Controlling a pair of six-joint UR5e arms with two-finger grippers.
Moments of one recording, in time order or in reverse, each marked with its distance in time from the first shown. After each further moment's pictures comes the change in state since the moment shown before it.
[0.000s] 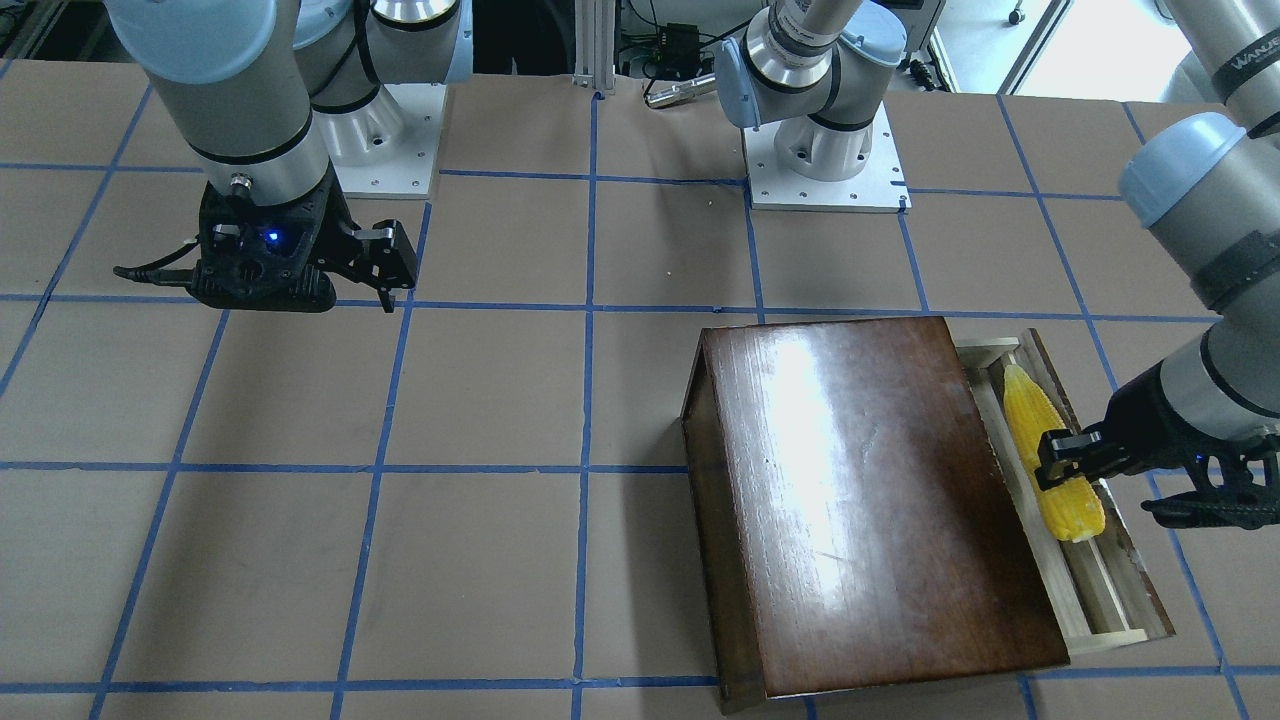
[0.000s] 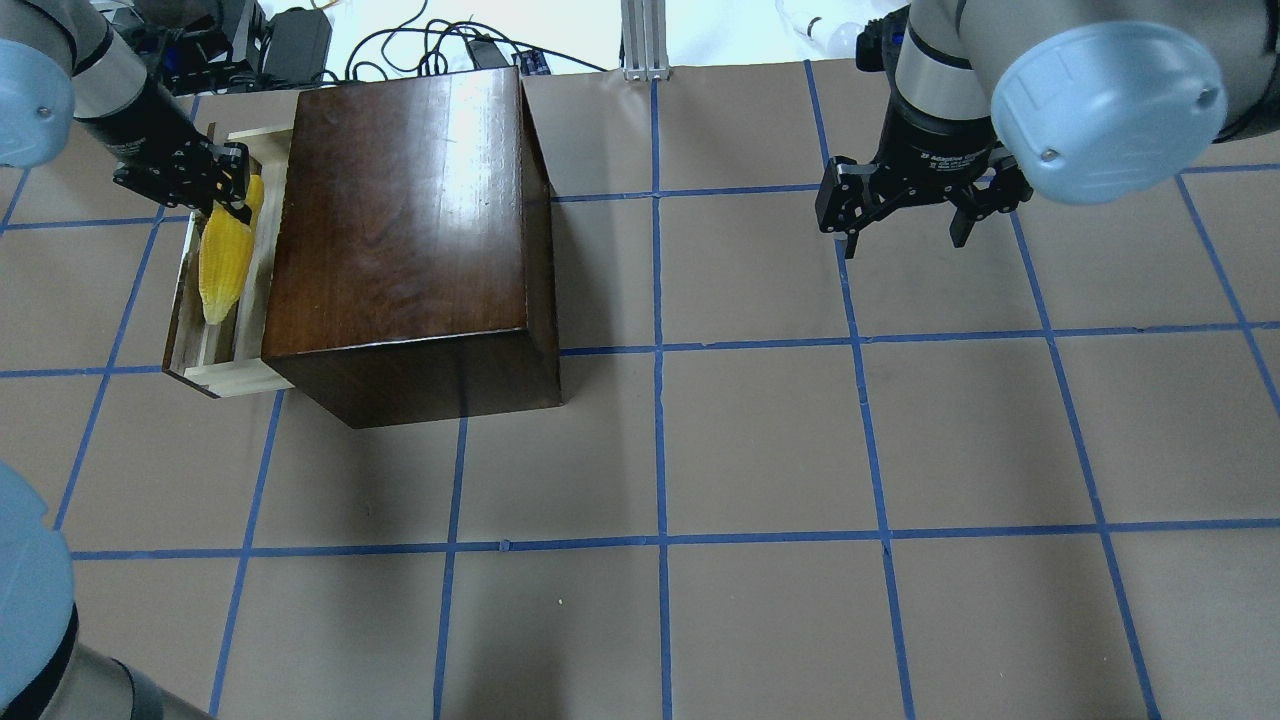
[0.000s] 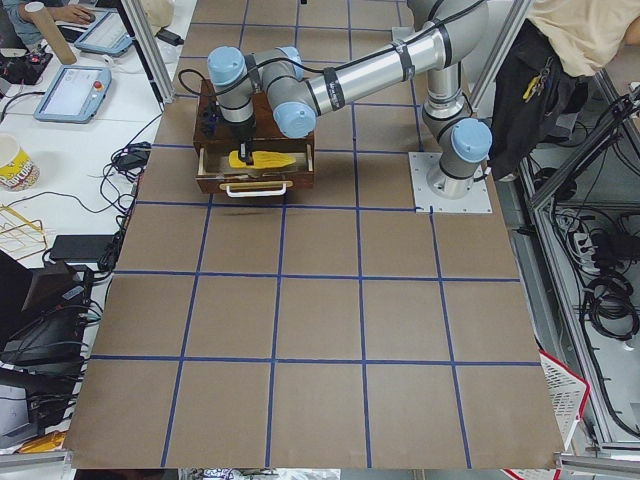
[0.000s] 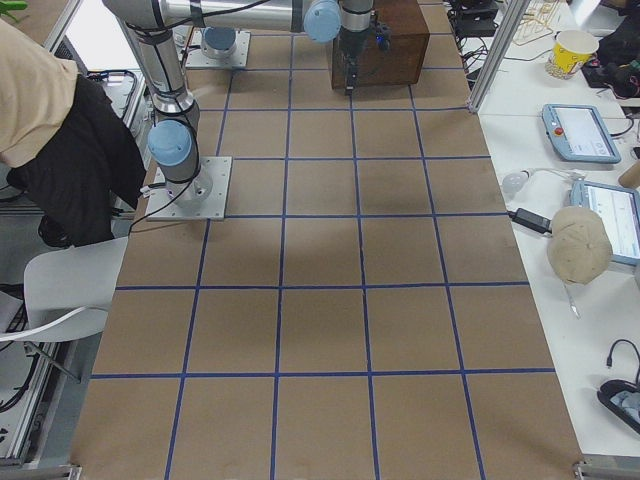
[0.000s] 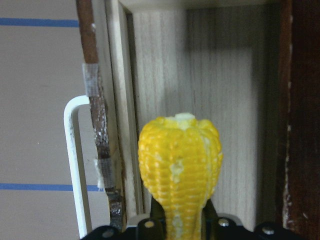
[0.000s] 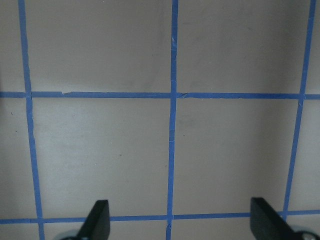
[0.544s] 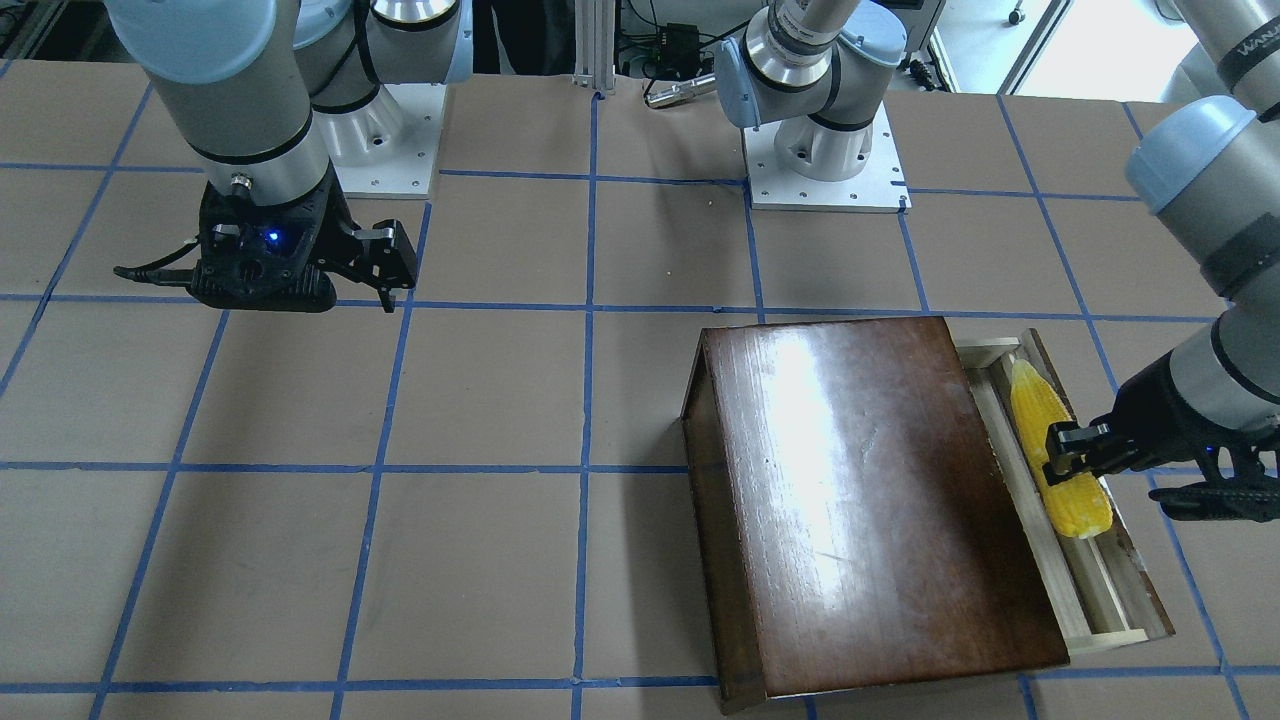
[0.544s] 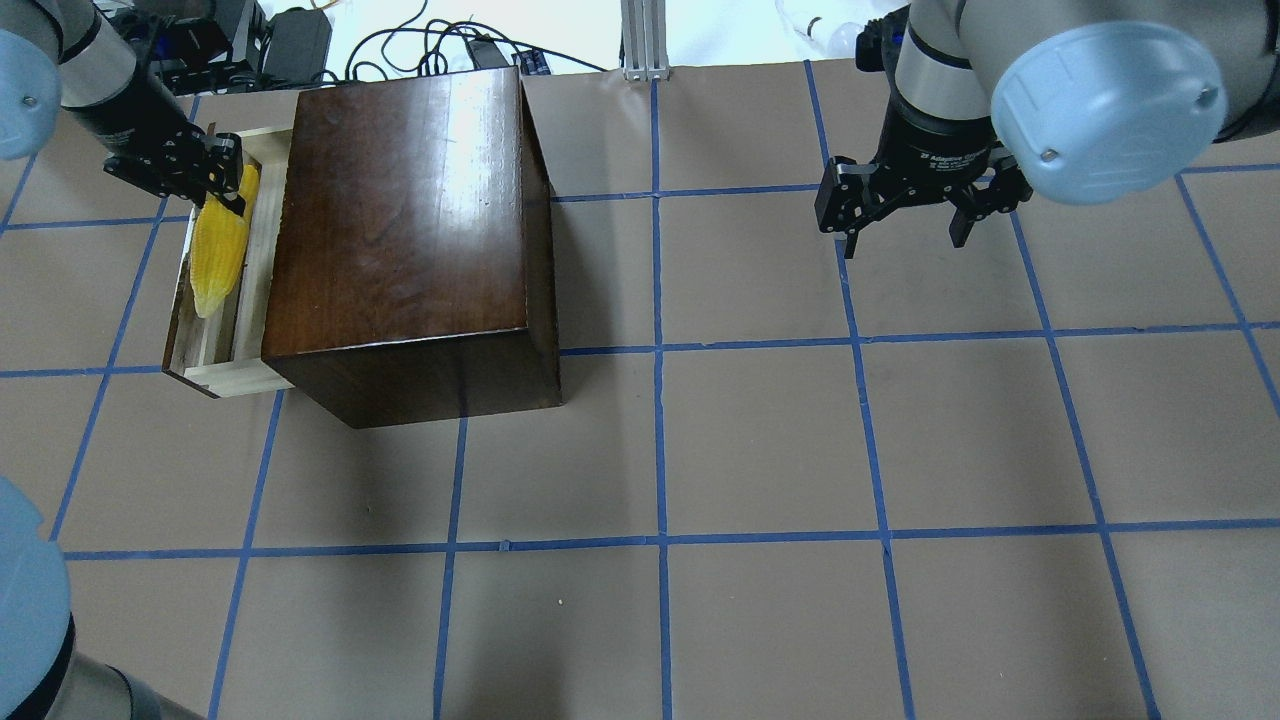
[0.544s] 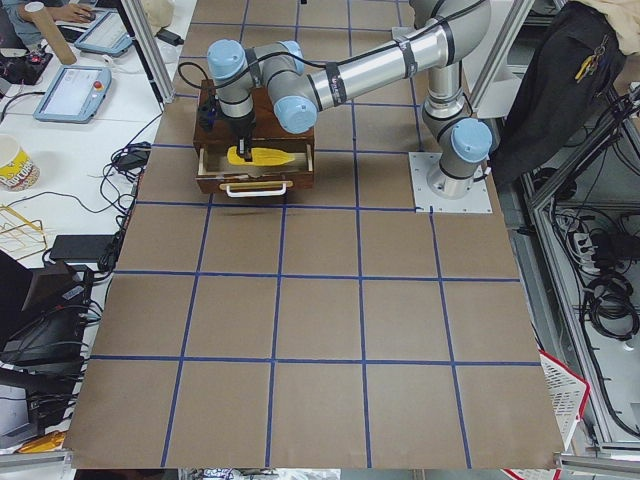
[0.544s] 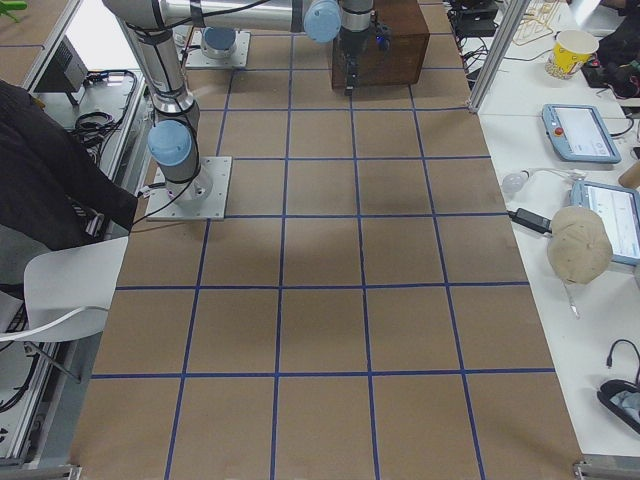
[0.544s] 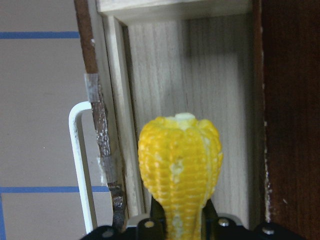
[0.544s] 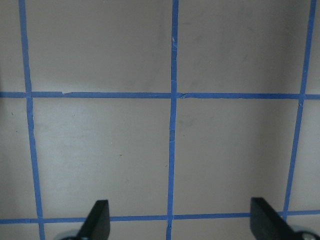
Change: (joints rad) left arm -0.001 0.011 0.010 -0.014 -0.001 0.018; right arm 0.000 0.000 0.000 0.000 0.001 0.000
